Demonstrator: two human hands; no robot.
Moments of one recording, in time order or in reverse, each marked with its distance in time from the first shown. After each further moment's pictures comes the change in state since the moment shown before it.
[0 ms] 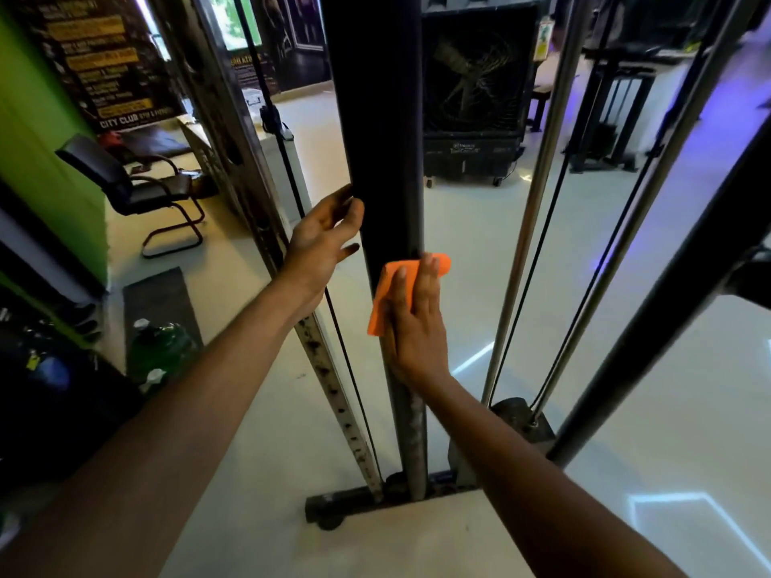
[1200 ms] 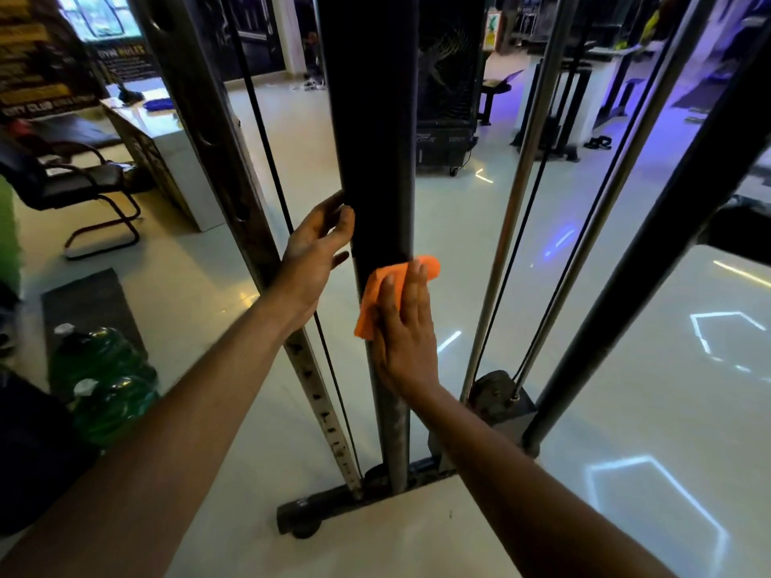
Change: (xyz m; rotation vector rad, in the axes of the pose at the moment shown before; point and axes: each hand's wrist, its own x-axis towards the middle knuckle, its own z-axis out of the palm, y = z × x) left_hand -0.016 -0.115 0.009 -0.040 -0.116 0.032; right_hand -0.082 0.035 0.053 -0.118 0.037 0.055
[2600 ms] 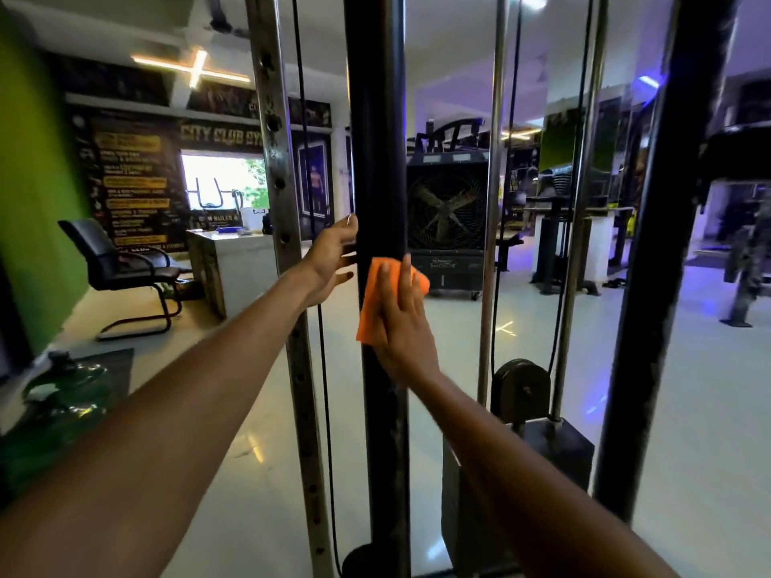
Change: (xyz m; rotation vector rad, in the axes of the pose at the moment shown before) left_hand -0.087 -0.273 0.059 -0.034 0.036 0.090; right_hand -0.192 0.145 0.122 0.038 -0.027 -0.165
